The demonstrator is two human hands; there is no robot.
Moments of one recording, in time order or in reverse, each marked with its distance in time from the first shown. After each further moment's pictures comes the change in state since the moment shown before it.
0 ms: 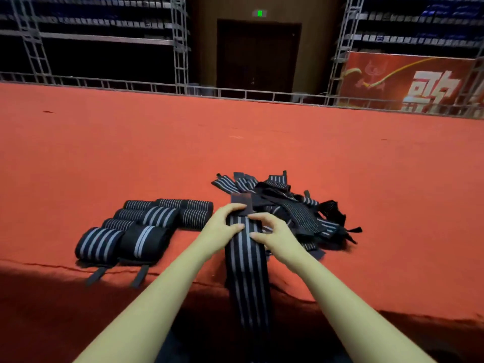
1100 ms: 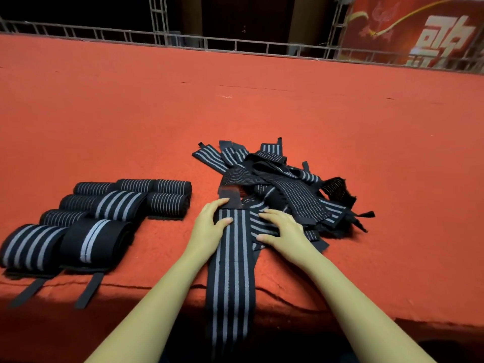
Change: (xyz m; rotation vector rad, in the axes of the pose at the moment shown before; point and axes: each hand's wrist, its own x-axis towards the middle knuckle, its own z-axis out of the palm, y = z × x) left_hand 0.045 -0.082 0.062 0.017 0.139 -0.108; right_hand 0.047 0.093 -0.040 -0.602 -0.004 0.039
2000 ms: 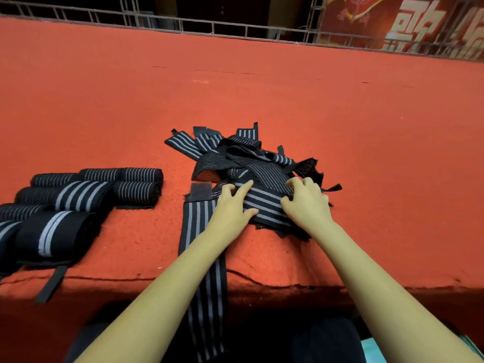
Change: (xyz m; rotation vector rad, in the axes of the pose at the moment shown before) left_hand -0.001 0.062 0.069 0.301 -0.283 0.051; right_hand -0.014 0.022 -0.068 -0.357 0.249 0.307
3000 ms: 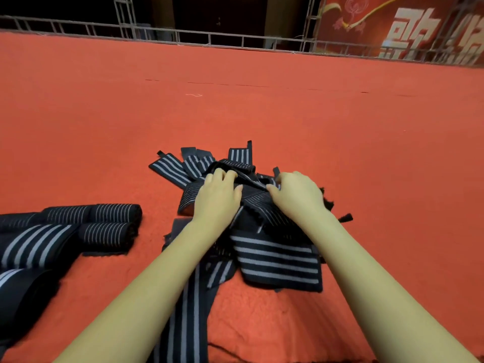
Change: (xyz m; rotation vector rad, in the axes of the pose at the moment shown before) left_hand 0.100 0.017 -0.030 0.343 0.291 0.082; right_hand 0.091 -0.025 -0.033 -0.079 -0.043 -0.032
